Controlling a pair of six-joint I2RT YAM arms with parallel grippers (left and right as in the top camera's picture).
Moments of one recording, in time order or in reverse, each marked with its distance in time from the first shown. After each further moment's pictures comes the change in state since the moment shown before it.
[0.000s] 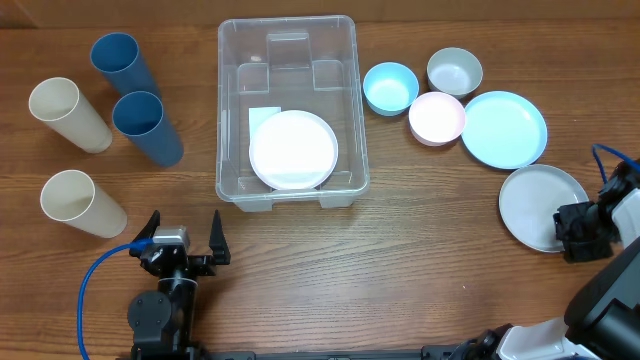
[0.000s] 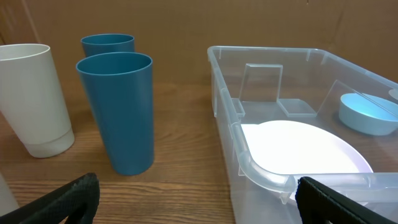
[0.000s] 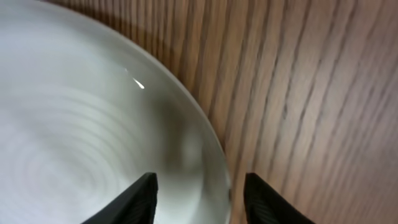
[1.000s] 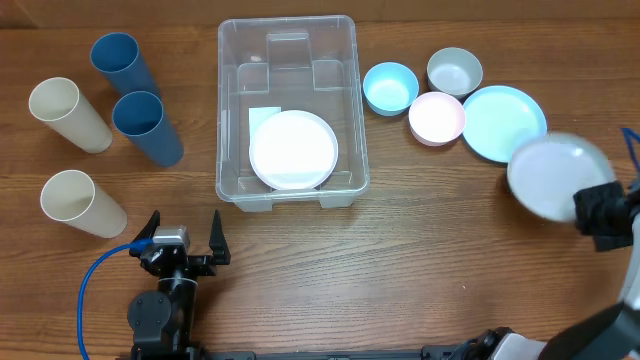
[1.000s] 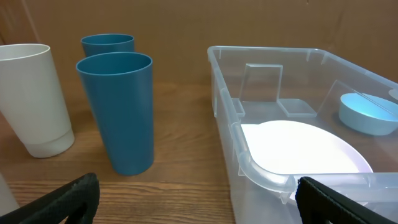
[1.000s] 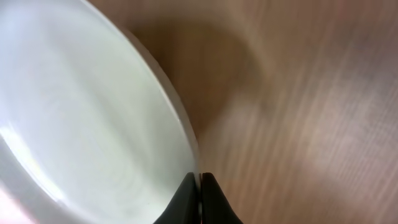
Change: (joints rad) left arm 0.000 0.000 0.000 0.000 0.000 0.000; right arm 0.000 -0.279 0.147 -0.200 -0.174 -0.096
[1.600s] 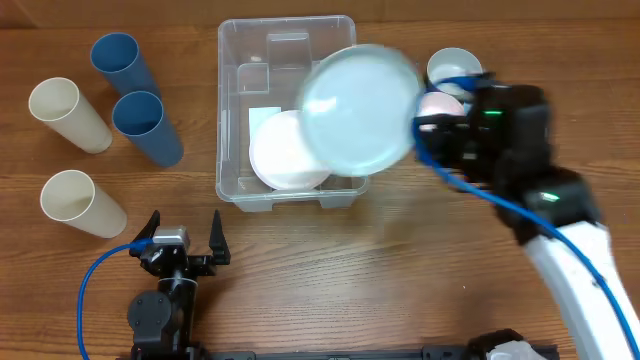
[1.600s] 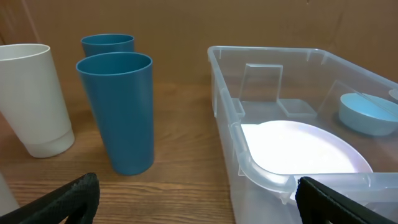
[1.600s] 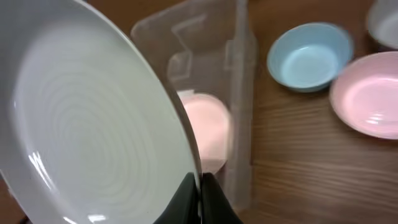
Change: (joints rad) left arm 0.000 0.000 0.000 0.000 0.000 0.000; right arm 0.969 -0.177 0.067 0.393 -0.184 -0.201
